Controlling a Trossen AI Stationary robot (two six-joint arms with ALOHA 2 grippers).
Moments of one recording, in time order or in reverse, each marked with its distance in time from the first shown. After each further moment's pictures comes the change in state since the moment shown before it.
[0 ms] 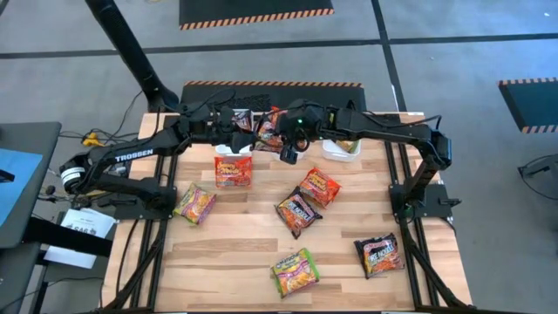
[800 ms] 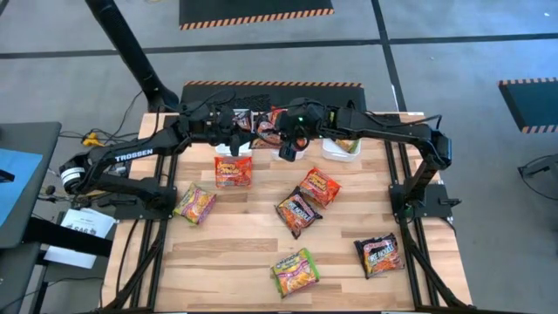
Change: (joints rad) left arm 0.001 -0.001 0.000 0.000 -0.004 0.167; right arm -0.011 -0.001 -0.001 0.035 0.029 -0.008
